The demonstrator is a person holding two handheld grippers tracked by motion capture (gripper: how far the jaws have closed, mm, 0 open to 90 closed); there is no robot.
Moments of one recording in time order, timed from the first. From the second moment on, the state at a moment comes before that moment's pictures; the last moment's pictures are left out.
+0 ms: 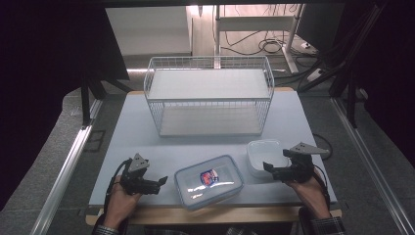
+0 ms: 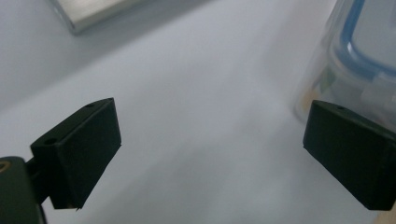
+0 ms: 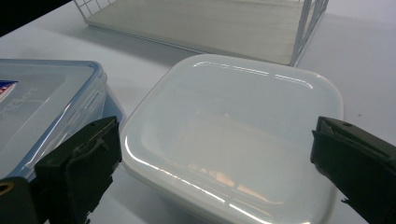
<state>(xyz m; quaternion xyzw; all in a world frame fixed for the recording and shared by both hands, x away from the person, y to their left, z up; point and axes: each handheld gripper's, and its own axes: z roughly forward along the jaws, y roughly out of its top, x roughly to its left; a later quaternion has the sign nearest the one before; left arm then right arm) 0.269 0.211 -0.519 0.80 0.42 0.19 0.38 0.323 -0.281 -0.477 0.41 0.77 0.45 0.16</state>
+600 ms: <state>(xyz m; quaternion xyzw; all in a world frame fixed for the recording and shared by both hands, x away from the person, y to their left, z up) 0.266 0.220 -0.517 0.79 0.45 0.18 0.38 0.316 -0.283 -0.465 0.41 0.78 0.42 0.20</state>
